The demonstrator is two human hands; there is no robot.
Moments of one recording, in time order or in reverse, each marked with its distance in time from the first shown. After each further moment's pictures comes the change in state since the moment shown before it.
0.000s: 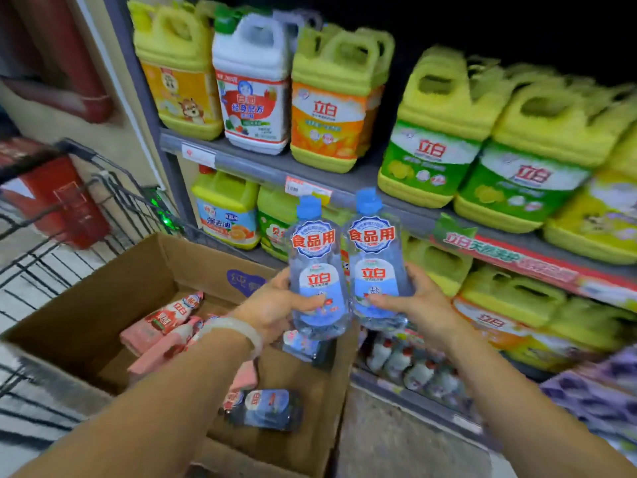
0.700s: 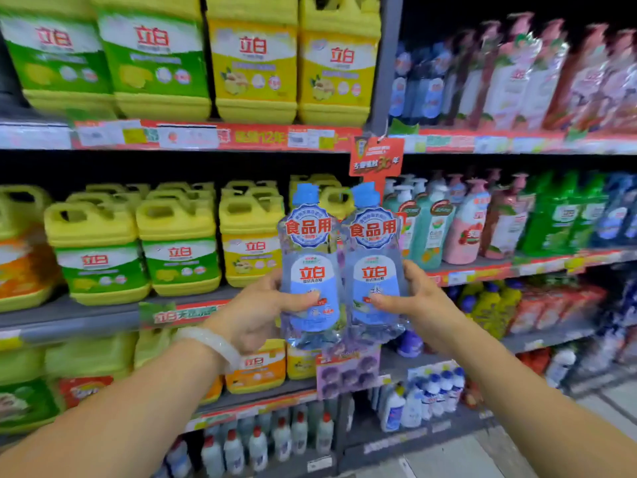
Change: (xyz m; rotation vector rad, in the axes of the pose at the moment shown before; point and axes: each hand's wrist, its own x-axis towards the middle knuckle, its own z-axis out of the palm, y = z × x) left_hand -0.091 -0.008 0.452 0.356 -0.586 0.061; right_hand -0.330 -0.072 -0.345 0.100 0.507 -0.310
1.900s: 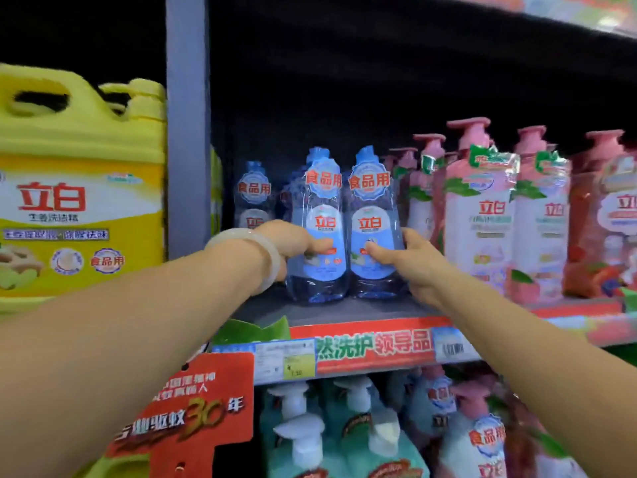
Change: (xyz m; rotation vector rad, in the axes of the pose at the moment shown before) left_hand 0.458 0.271 0.206 0.308 0.215 0.228; right_hand 0.419 -0.188 -0.307 -0.083 0.208 -0.353
